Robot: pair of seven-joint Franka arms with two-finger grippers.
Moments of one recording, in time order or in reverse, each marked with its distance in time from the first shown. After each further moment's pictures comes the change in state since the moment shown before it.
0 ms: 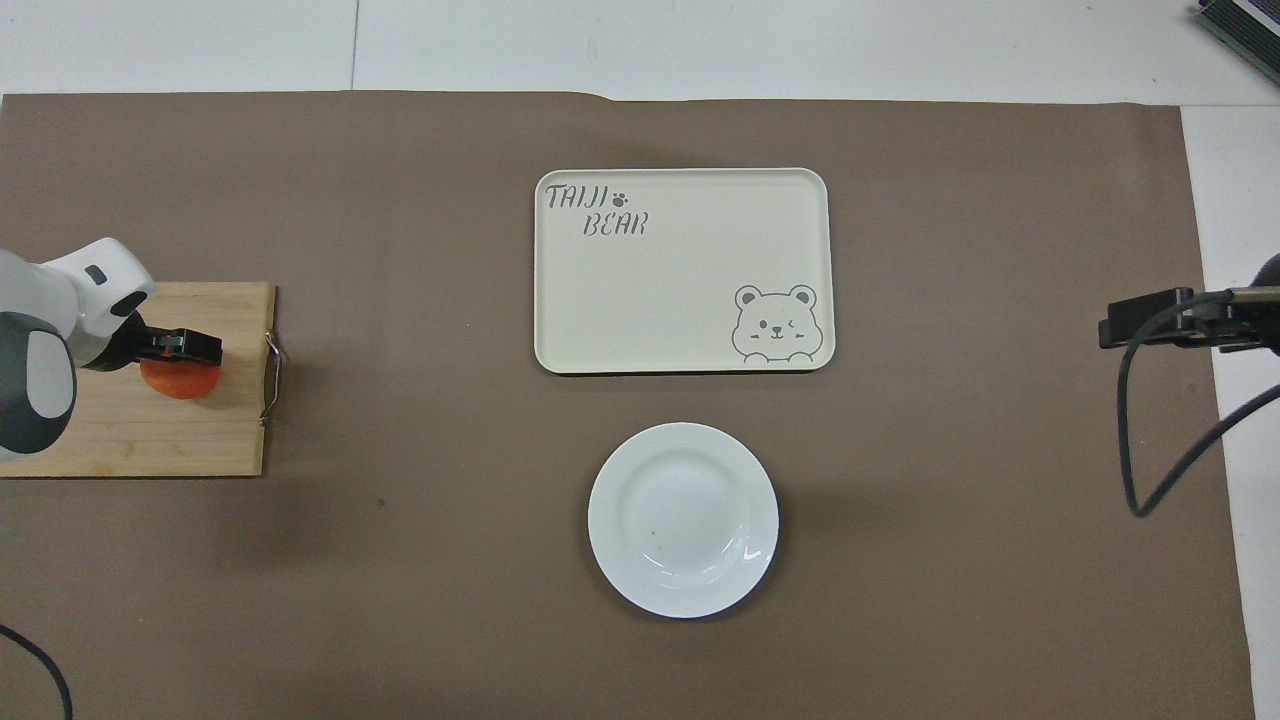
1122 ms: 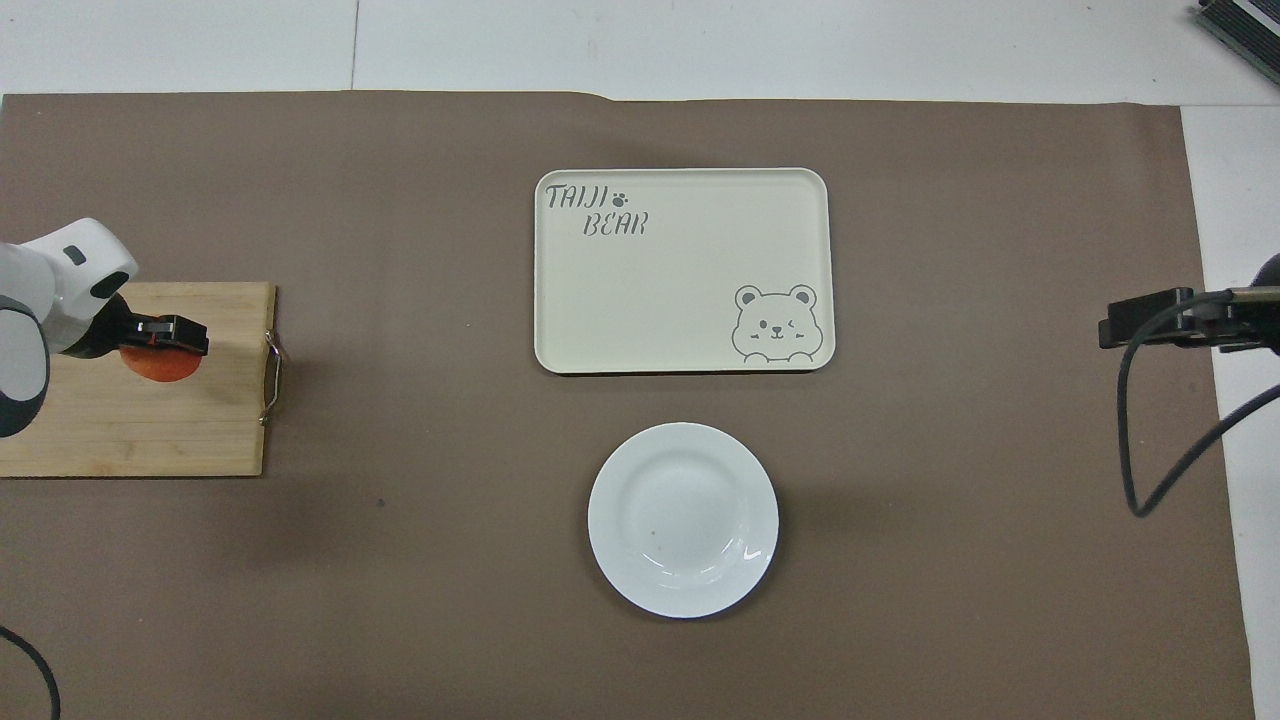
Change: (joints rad) left arm -0.002 -0.051 -0.017 0.278 -0.013 -0.313 -0.019; right arm 0.000 0.000 0.000 0.000 0.000 0.000 0.000
